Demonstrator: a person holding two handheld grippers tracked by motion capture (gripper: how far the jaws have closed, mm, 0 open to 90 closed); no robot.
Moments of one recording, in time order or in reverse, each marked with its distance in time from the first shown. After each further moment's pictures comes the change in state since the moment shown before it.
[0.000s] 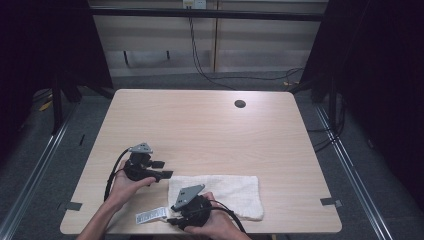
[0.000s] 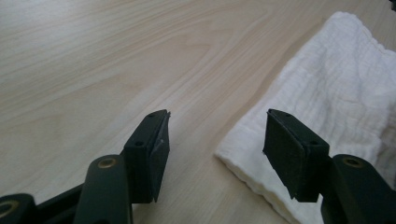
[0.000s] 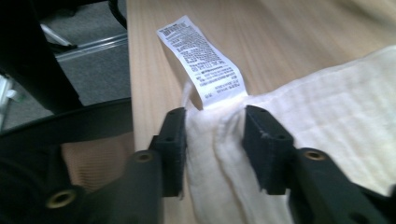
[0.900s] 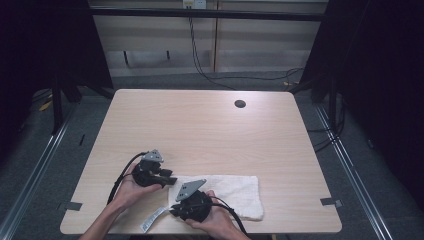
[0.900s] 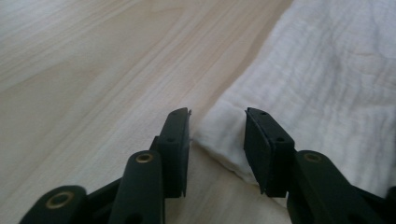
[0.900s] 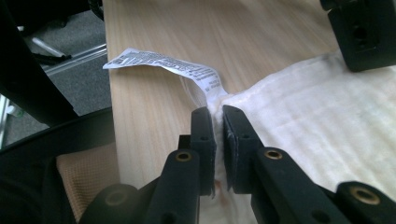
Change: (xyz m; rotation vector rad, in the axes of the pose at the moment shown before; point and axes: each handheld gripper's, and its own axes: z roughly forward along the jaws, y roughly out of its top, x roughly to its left) left arm -0.016 -0.006 0.024 0.110 -0.018 0.135; right arm -0.009 0.002 0.000 0.012 -0.019 0.101
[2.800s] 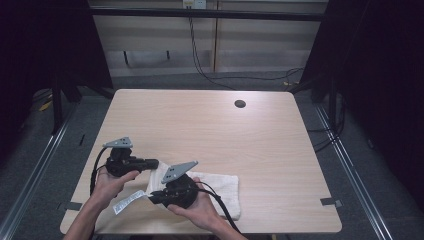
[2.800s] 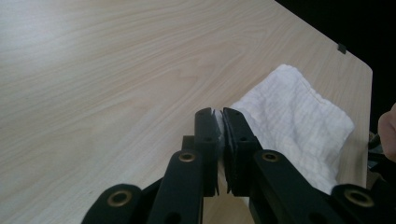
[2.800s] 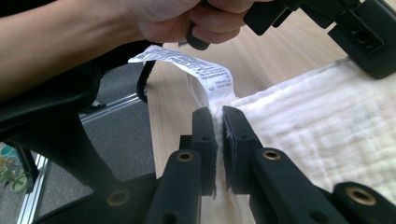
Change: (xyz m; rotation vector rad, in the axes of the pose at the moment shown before) left arm 0.025 -0.002 -0.075 -0.239 -0.052 -0.148; right arm 0.005 0.065 -0.013 -0.166 0.099 0.044
